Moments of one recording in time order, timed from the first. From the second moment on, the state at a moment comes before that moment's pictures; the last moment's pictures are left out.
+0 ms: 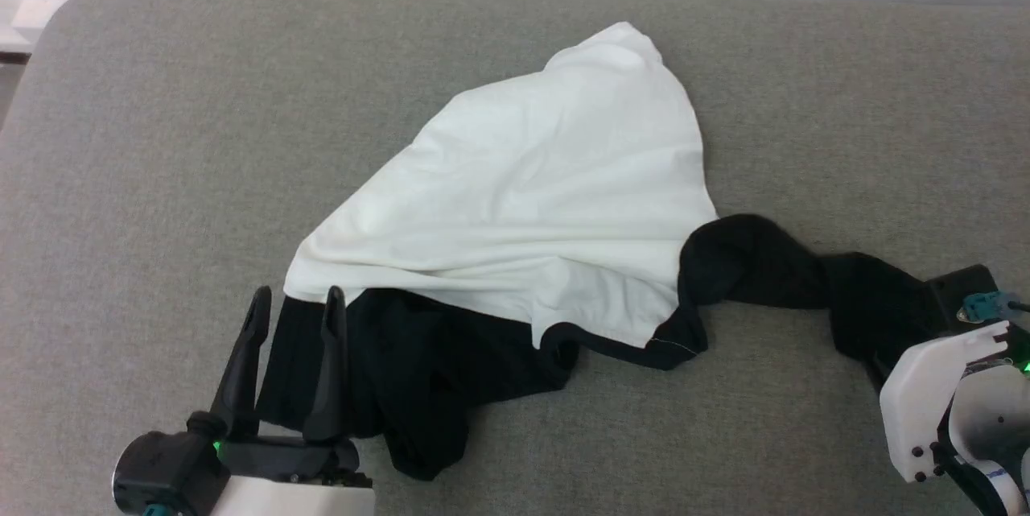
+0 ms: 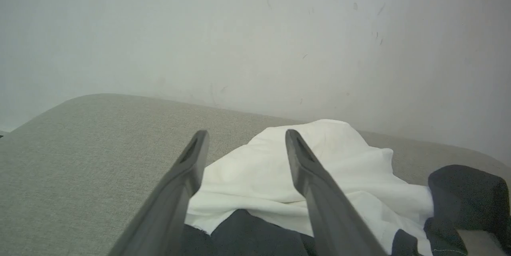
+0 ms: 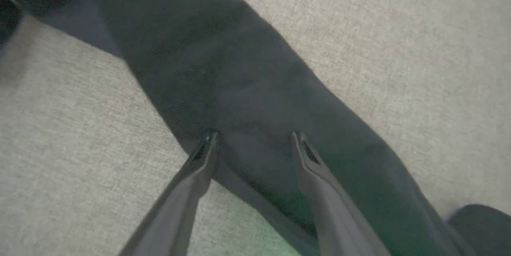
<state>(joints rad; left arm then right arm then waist) 0.14 0.19 -0.17 -0.30 -0.33 0.10 -0.26 -0.04 -0.34 0.02 -0.12 0.16 0.13 0.68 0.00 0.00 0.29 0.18</state>
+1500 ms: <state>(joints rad) 0.14 0.19 -0.21 -0.29 -0.33 0.06 -0.19 0.02 -0.12 -0.36 -0.38 0.06 0.13 0.12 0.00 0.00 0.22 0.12</state>
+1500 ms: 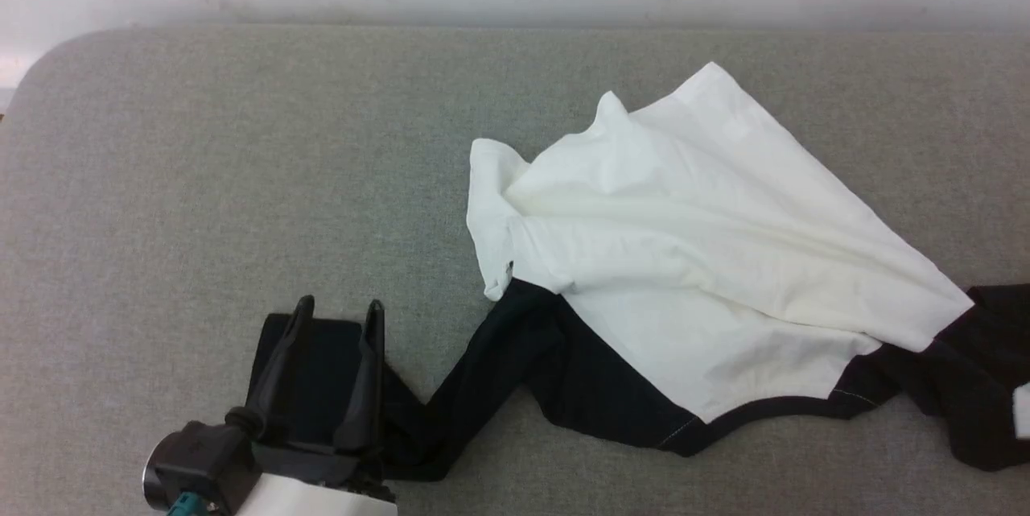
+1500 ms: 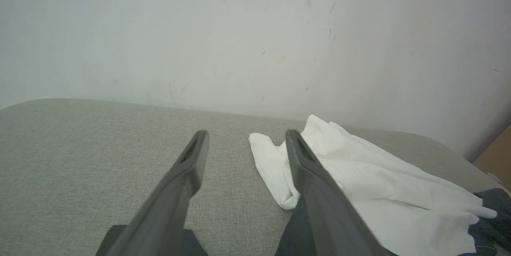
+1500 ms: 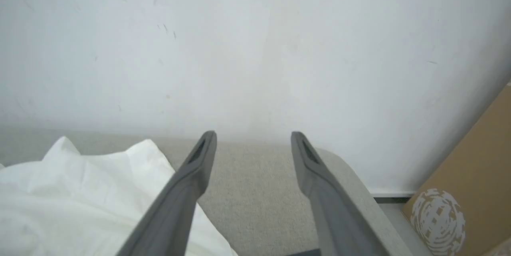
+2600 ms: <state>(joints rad) 0.10 0.41 -0.32 -0.18 -0.38 -0.03 0.42 0.30 -0.05 -0.21 -0.40 0.20 0.13 -0.05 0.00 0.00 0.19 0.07</state>
